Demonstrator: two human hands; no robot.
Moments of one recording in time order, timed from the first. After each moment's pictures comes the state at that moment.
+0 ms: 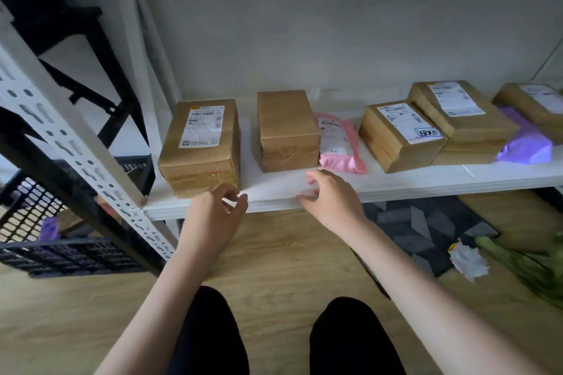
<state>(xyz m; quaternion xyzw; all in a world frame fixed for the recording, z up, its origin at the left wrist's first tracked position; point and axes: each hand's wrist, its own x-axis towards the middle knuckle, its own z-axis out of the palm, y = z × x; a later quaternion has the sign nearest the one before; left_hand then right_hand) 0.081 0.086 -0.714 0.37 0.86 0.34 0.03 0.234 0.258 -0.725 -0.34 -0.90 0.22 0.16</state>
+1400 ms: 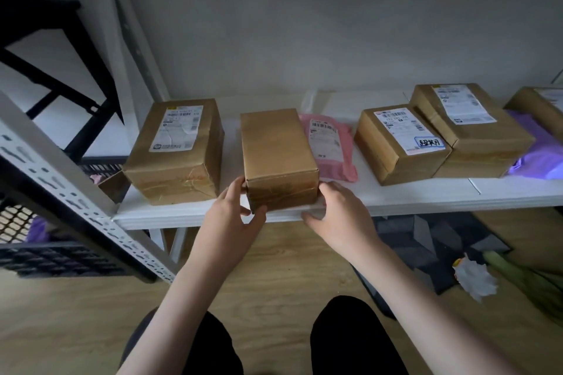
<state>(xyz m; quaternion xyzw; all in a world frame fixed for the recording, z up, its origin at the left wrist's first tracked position) 0.118 0.135 -0.723 0.42 0.84 0.35 0.06 0.263 0.293 -0.736 -0.32 -0.91 0.19 0.17</state>
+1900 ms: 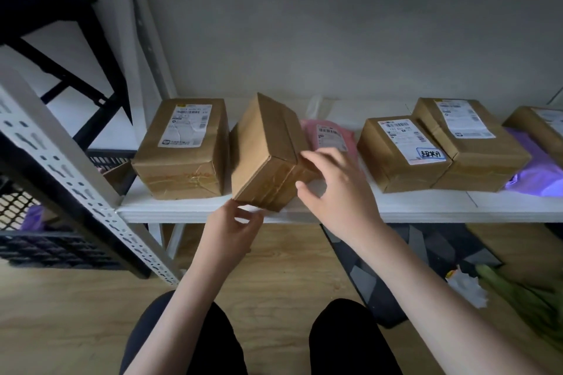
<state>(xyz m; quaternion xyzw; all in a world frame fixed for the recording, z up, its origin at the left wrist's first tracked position) 0.116 0.130 -0.744 0.27 0.81 0.49 0.19 0.249 0.287 -0.683 -0.24 -0.92 0.16 0.28</state>
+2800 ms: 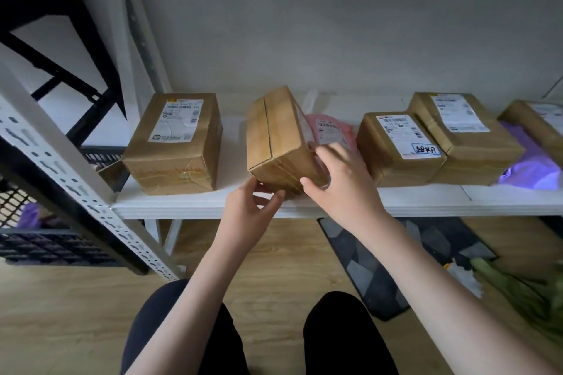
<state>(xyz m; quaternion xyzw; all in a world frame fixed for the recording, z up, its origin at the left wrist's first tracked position) 0.127 0.167 -0.736 0.34 0.77 0.52 0.15 0.256 0.305 -0.688 -0.25 -0.92 0.14 0.26</state>
